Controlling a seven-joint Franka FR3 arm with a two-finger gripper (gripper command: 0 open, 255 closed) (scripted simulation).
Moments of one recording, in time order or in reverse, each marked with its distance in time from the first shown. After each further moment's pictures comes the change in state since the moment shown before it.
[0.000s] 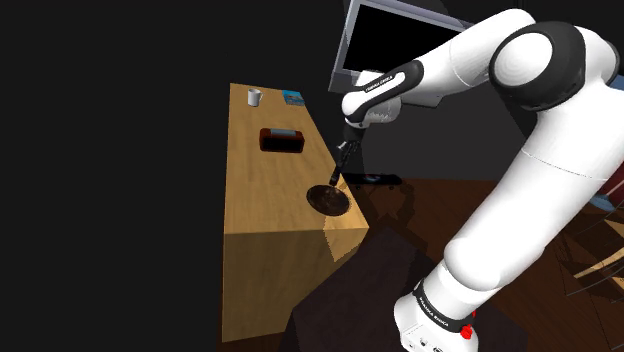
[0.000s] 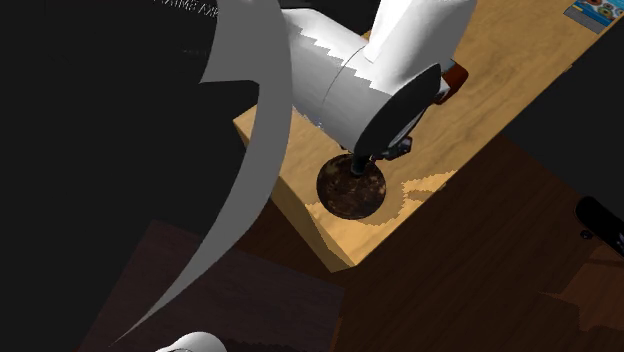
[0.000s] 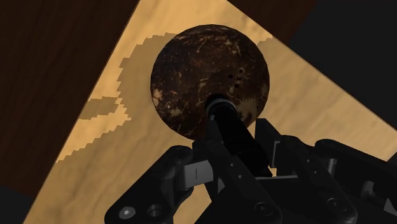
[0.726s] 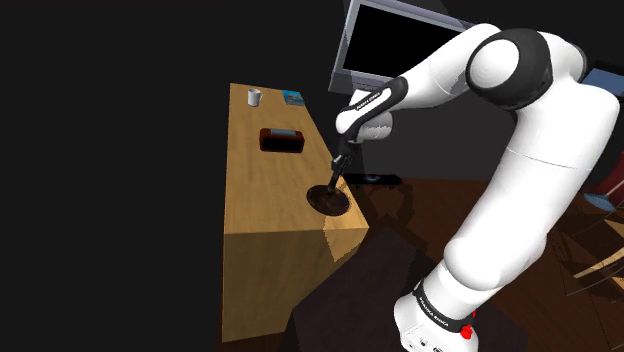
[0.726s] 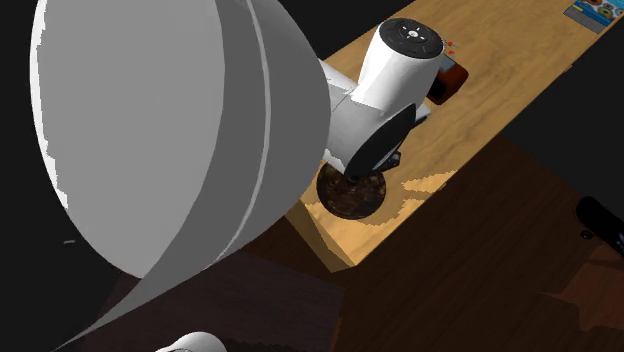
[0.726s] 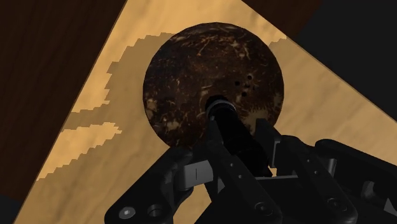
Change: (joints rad) arm -0.003 0.107 0.006 -0.034 0.020 0.139 -0.012
